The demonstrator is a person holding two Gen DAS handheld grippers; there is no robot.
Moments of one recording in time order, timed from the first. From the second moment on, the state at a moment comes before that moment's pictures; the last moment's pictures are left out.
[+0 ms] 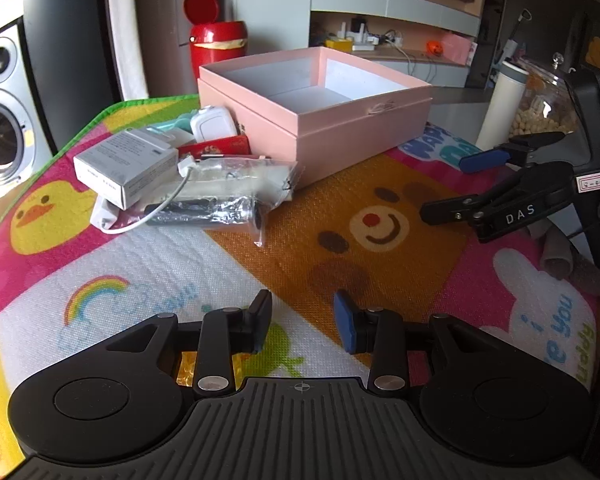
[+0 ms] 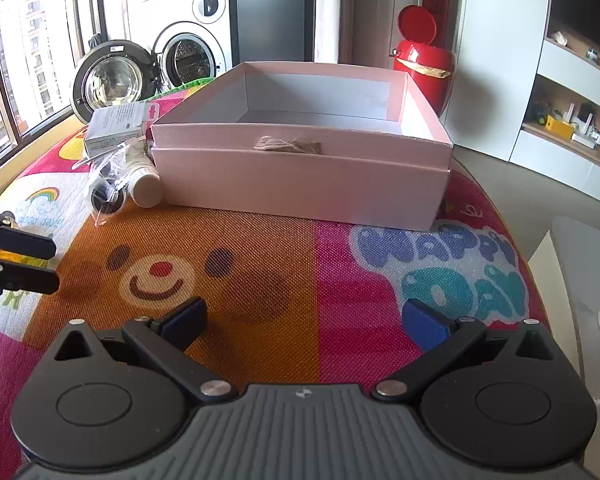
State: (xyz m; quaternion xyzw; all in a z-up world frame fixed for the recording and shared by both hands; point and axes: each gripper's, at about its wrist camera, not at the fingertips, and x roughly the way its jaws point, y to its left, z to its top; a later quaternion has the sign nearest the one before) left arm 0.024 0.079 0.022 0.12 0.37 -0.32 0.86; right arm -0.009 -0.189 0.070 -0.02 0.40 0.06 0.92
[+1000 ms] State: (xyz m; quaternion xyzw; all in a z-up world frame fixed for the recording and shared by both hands) left arm 0.016 0.156 0.035 -0.13 0.40 -0.07 0.91; right arm -0.011 -0.190 0.070 -0.02 0.39 0.06 0.92
